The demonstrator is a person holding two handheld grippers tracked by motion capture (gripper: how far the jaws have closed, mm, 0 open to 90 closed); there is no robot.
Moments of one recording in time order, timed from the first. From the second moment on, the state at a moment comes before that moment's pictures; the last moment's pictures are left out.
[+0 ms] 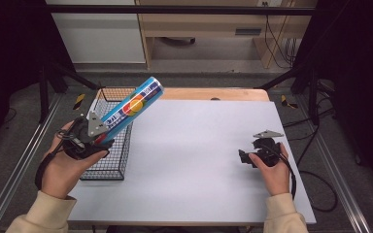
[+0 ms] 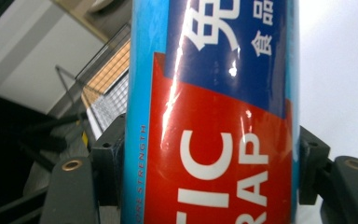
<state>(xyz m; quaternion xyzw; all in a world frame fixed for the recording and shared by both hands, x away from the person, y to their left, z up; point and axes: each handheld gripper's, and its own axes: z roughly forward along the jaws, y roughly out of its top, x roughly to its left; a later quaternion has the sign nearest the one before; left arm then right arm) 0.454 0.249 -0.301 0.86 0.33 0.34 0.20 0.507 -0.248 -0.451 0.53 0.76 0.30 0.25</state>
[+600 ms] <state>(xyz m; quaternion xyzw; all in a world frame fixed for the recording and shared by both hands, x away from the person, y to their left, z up) 0.461 0.247 -0.312 0.85 0.38 0.35 0.12 0.507 -0.249 -0.451 0.53 0.75 0.31 0.24</state>
